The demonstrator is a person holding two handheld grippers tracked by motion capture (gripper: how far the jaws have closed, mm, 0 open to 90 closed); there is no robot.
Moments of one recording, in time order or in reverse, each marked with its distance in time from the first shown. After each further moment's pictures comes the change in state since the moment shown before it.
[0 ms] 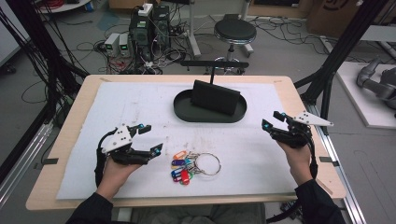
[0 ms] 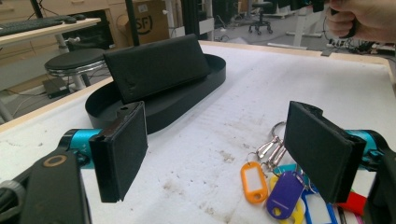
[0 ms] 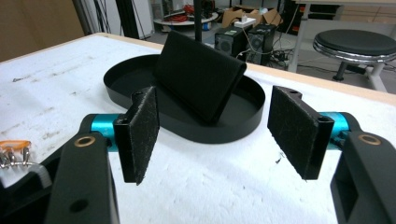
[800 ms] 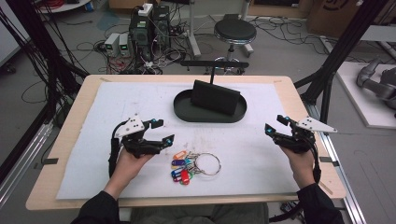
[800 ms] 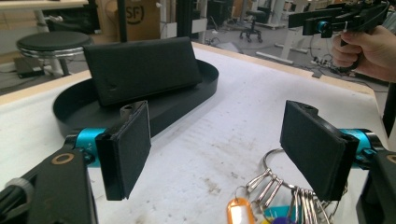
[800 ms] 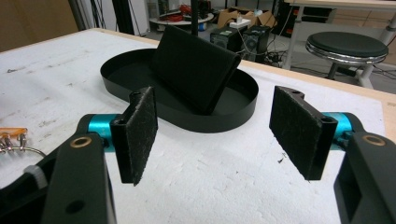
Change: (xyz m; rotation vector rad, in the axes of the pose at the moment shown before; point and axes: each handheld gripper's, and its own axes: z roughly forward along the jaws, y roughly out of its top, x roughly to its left) left arm 0.005 0.014 0.043 0.017 -0.055 -0.146; right arm 0.001 -0.010 -0.012 -0.005 -0.020 -0.026
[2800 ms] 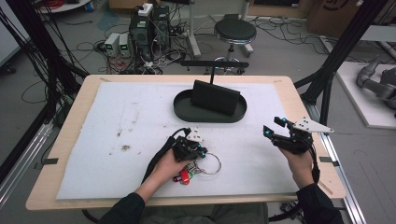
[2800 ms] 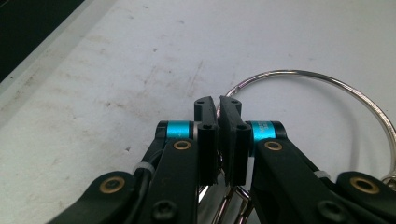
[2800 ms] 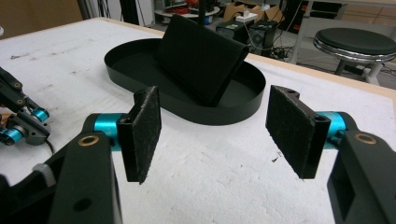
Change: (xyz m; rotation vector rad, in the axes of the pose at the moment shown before) left arm -0.048 -0.020 0.123 0.526 -0.147 0.163; right arm 0.001 -0.004 0.004 0.025 0.023 -0.025
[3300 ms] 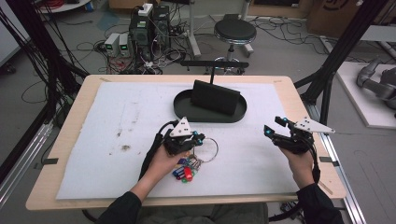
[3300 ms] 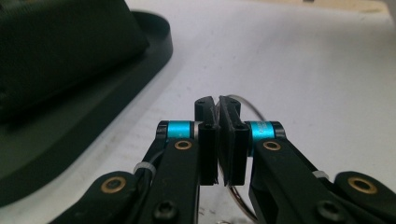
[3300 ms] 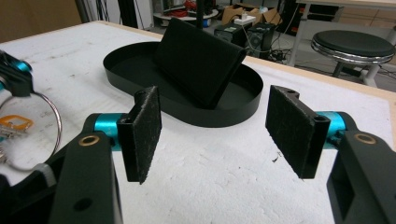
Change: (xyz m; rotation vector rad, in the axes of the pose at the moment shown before) left arm 0.005 0.005 -0.042 -0.294 0.095 0.036; right arm -0.001 0.000 -0.002 -0.011 -0.007 0.001
